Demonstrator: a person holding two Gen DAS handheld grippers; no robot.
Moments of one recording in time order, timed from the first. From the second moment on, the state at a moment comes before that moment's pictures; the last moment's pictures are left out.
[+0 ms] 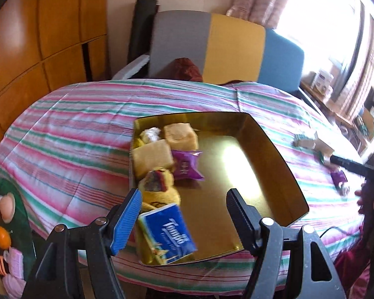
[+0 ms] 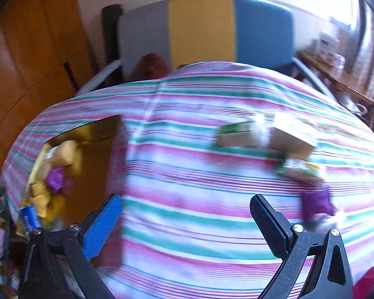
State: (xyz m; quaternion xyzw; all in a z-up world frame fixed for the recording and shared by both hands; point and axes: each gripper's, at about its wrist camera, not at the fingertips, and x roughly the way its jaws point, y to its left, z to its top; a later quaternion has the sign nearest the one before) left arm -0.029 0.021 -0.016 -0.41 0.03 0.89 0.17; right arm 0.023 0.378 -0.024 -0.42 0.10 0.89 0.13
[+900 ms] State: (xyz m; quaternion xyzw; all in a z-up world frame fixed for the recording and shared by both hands) left arm -0.026 0.212 -0.006 -0.42 0.15 0.84 0.31; right arm 0.115 0.573 -0.046 -0.32 0.36 0.81 0.33
